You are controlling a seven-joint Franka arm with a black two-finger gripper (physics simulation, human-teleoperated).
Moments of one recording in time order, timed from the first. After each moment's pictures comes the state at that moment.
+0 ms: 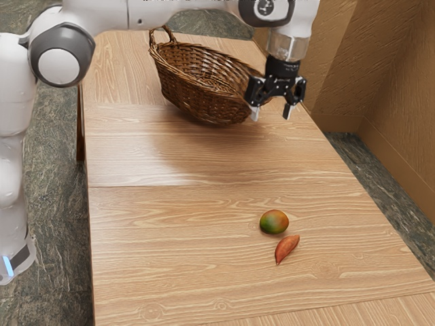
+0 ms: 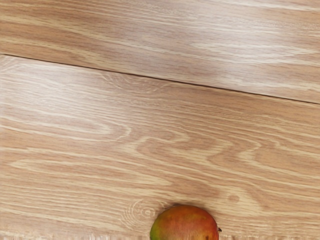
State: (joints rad) arm 0.09 0.20 -0.14 -1.24 -0.15 1.46 -1.77
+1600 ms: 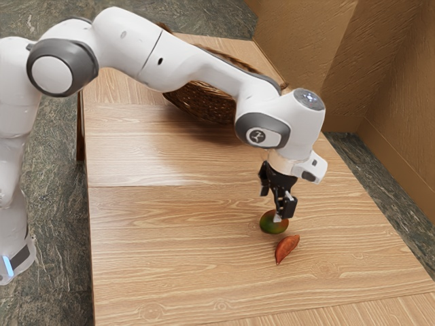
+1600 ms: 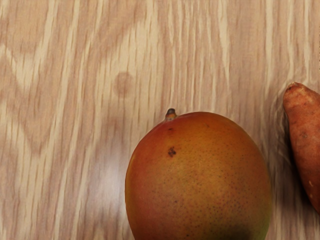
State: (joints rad) arm -0.03 0.26 -0.27 -1.69 0.15 2.00 -0.39
